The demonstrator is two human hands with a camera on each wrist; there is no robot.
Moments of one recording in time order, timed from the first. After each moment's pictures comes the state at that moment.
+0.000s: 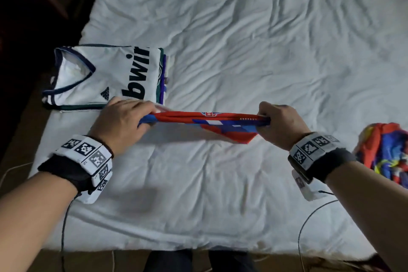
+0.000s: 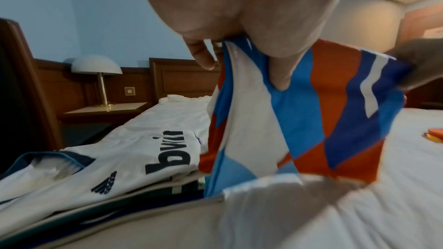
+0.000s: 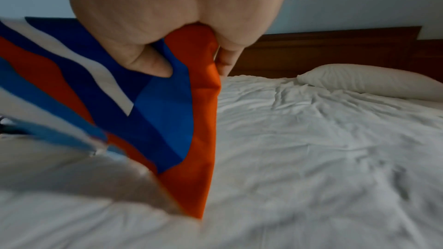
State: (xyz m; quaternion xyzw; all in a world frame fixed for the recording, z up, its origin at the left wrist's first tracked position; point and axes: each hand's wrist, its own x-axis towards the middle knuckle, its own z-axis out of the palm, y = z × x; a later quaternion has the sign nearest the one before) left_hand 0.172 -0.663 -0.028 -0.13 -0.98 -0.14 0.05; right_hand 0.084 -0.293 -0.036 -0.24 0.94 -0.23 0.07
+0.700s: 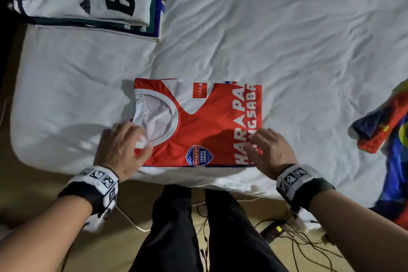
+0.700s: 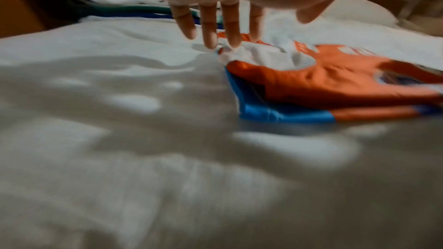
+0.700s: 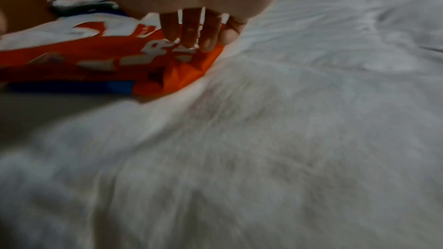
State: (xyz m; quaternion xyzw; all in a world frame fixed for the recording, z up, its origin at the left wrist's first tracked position) left_hand 0.362 -0.606 -0.149 0.04 -0.98 -0.11 -0.13; right_hand 0.251 -0.239 -0.158 -0.29 0.93 -0.19 0.16
